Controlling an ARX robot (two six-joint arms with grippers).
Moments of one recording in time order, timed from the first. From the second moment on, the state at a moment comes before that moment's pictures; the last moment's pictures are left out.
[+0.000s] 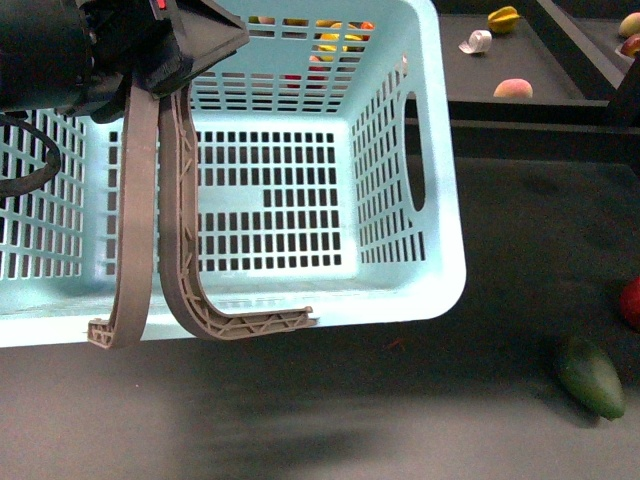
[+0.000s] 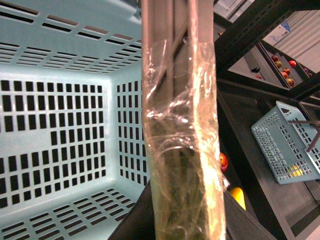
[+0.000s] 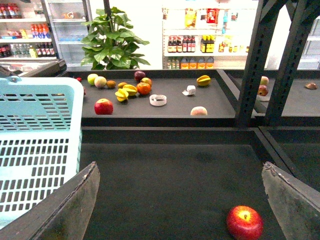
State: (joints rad) left arm -0.34 1.53 0.60 0.71 0.24 -0.47; right arm 0.00 0.00 0.00 0.00 0.00 0.00
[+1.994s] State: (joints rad) left arm -0.35 1.55 0.60 0.73 0.21 -0.47; right arm 0.00 0.08 0.00 0.22 0.17 0.02
